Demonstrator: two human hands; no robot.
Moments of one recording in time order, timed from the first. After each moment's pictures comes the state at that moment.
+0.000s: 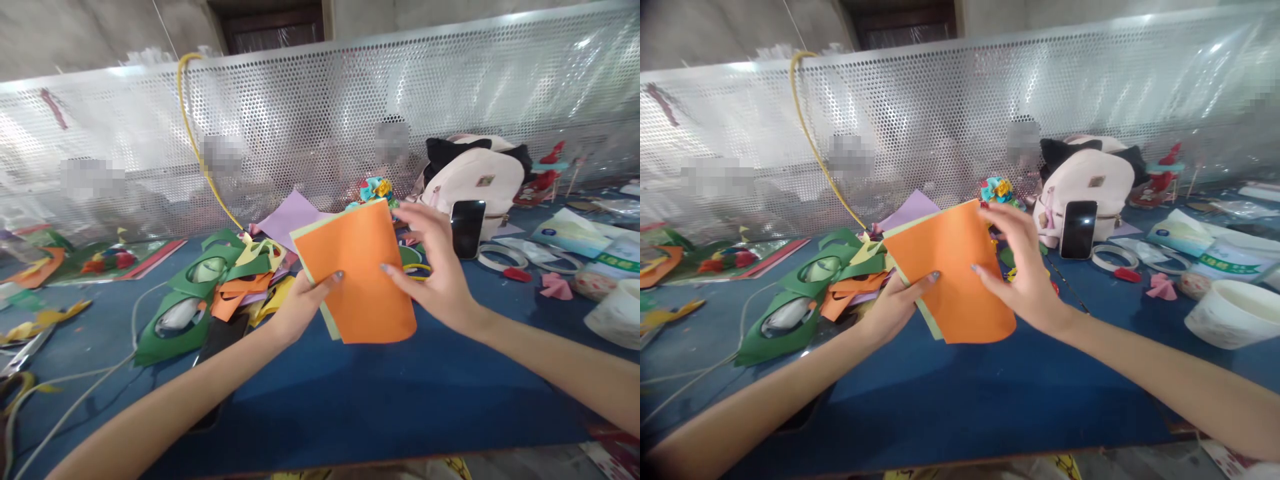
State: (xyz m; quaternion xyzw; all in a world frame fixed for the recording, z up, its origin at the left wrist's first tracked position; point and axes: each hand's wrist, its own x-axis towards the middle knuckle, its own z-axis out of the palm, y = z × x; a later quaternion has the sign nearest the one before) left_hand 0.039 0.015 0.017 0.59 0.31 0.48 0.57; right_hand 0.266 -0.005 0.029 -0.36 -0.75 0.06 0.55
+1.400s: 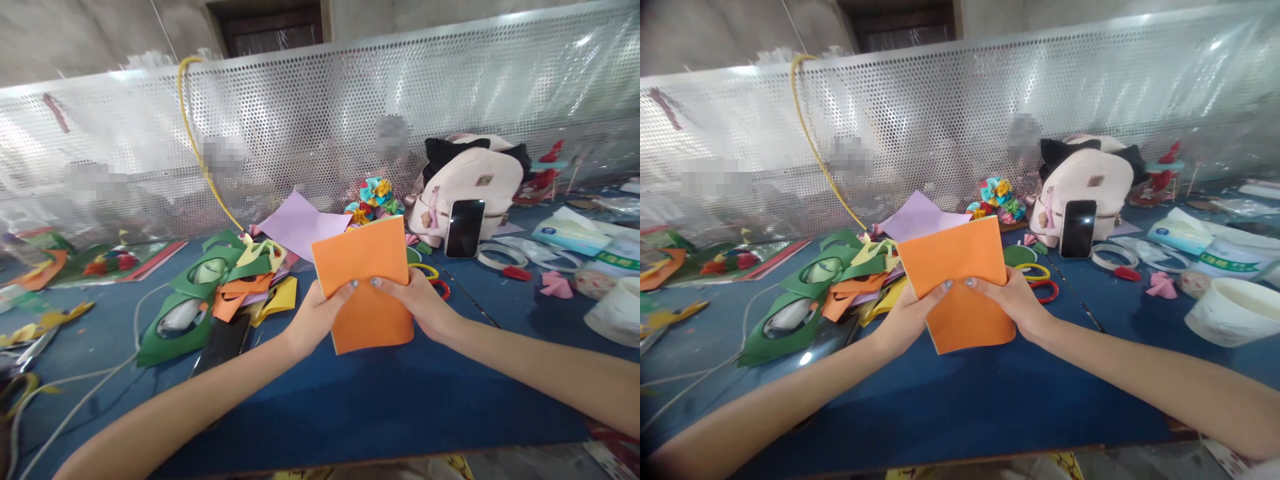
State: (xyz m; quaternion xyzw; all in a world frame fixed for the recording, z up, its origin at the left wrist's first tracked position) left_hand 0.055 0.000 0.007 0.57 0.28 0.46 0.62; right_hand 0.246 -0.005 -0.009 -0.43 -0.44 0.57 0.55
